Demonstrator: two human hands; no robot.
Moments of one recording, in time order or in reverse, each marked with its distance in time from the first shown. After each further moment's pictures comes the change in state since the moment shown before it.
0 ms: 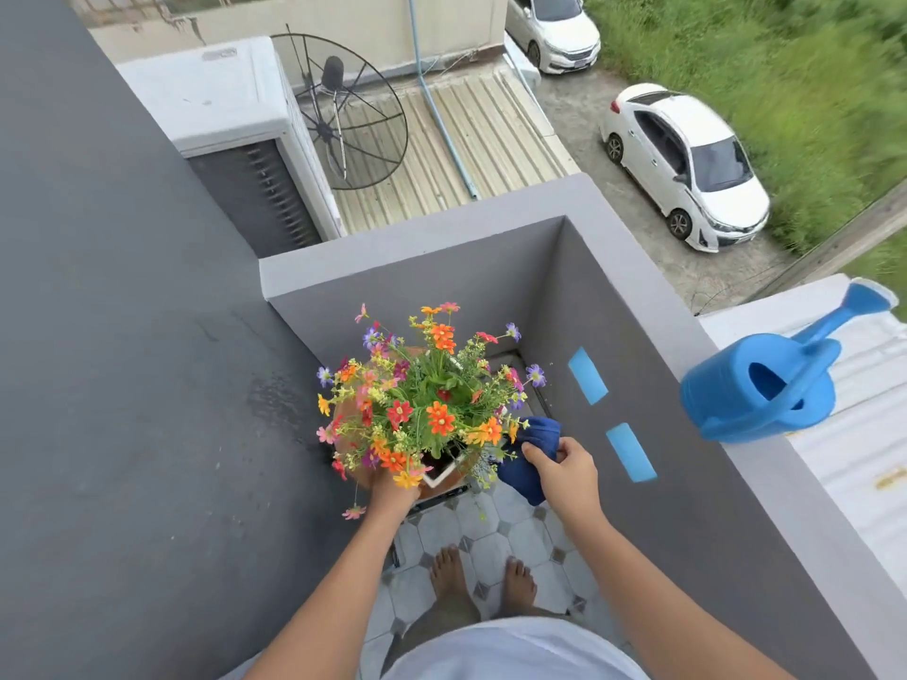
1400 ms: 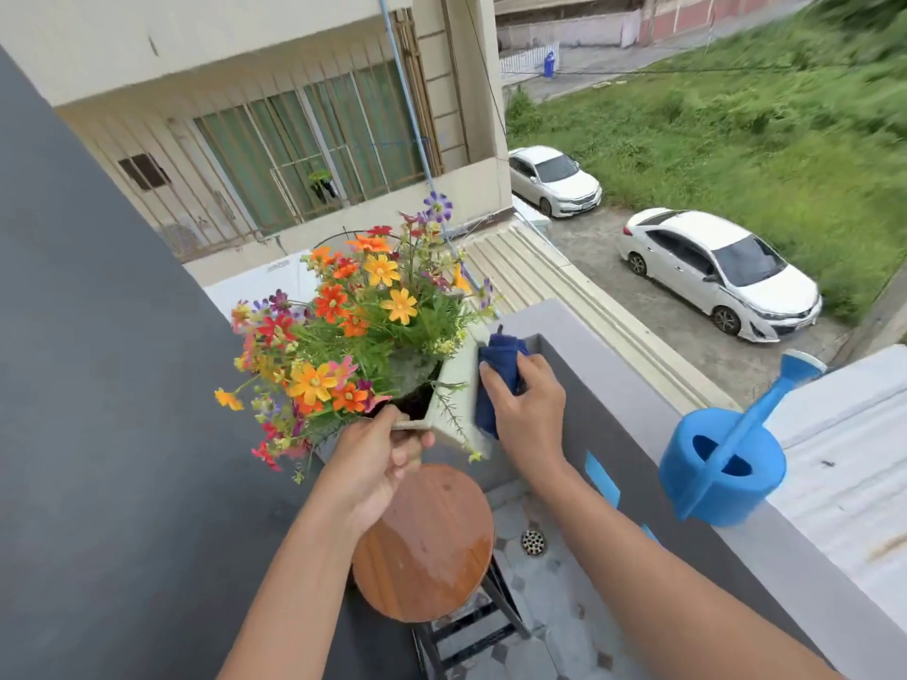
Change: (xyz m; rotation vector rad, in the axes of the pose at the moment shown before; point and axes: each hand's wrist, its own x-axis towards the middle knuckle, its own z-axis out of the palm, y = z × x) left_hand -0.231 0.205 -0.062 -0.736 -0.164 0.506; right_hand -0.024 -0.190 -0.075 0.357 0.133 -0.830
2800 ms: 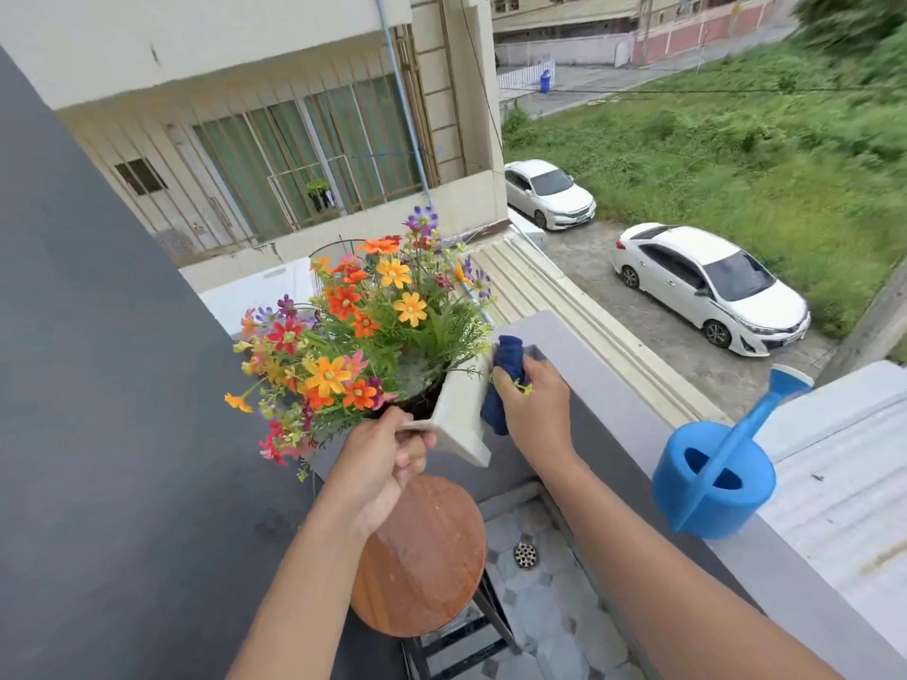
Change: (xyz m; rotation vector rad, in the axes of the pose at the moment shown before) left_hand 0.002 -0.001 0.014 -0.001 -0.031 0.038; right_hand 0.025 0.004 -0.012 -0.159 -0.053 0.115
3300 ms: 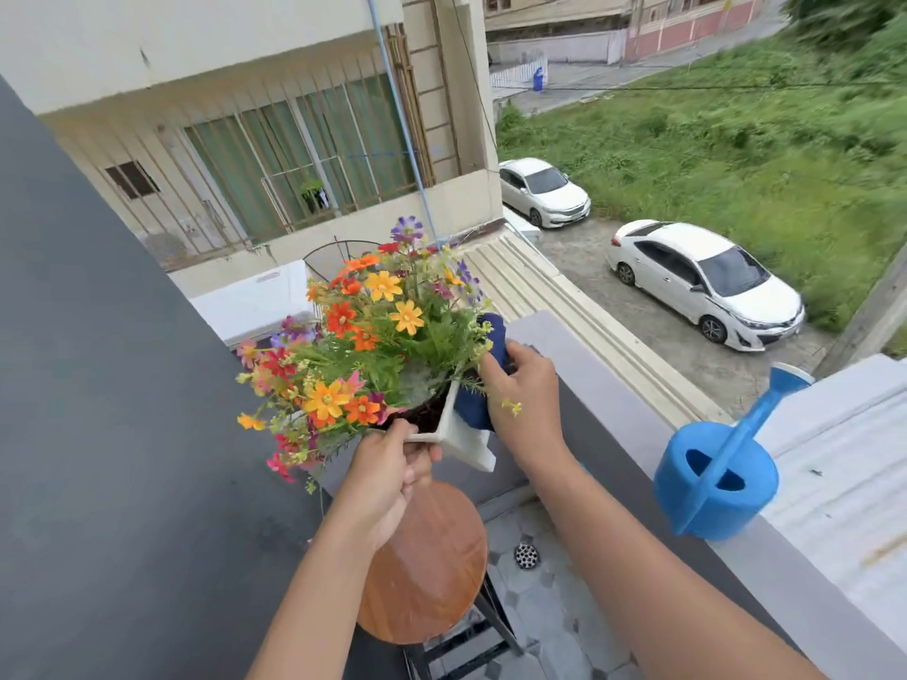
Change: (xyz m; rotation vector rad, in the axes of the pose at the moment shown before) left_hand 0.012 -0.015 -0.002 0.143 0.020 0.003; right_hand -0.011 -0.056 -0.002 0.247 -0.029 -0.061
